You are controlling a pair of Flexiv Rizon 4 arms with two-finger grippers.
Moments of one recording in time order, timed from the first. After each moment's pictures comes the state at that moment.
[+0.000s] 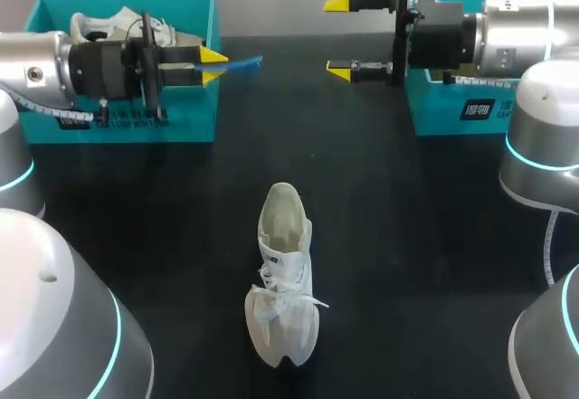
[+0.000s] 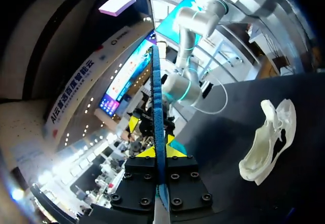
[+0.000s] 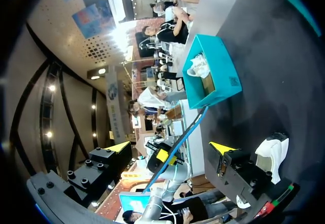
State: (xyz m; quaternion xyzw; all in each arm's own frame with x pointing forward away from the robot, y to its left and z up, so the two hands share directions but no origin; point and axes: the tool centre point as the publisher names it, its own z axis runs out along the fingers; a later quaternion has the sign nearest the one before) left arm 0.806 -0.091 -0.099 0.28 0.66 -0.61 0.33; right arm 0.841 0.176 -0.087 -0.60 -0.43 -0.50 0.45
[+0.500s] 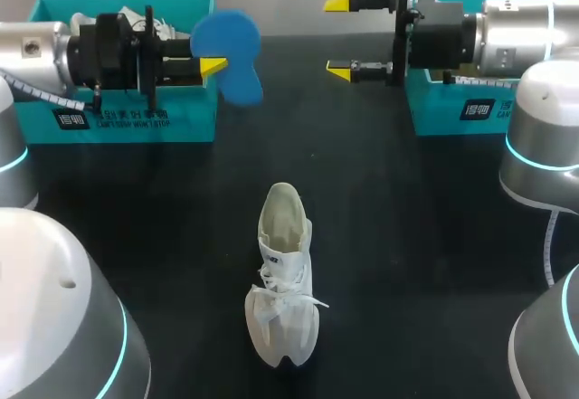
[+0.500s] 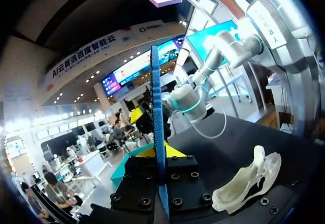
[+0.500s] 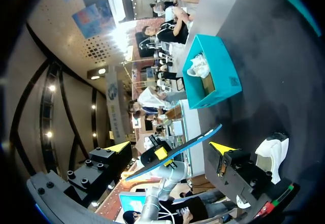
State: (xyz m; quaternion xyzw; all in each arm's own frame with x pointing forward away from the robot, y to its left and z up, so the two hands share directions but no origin) left arm 0.804 -0.093 -0.095 0.15 0.70 -0.67 0.18; right arm 0.841 0.175 -0.087 -0.60 -0.43 -0.50 0.45
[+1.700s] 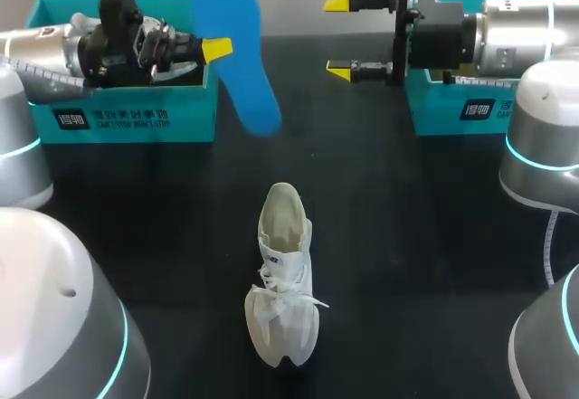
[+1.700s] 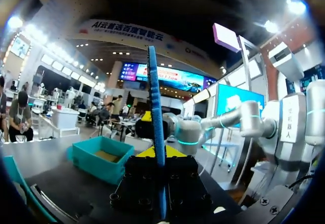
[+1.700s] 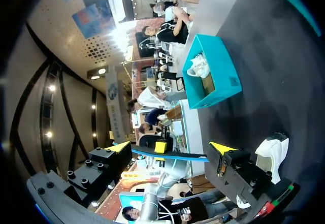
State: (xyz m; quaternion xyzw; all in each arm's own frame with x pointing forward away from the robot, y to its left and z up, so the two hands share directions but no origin) left arm 0.814 -0.102 -0.085 -0.08 0.66 -0.74 -0.08; right arm 0.841 0.175 -0.087 -0.60 -0.43 -0.50 0.45
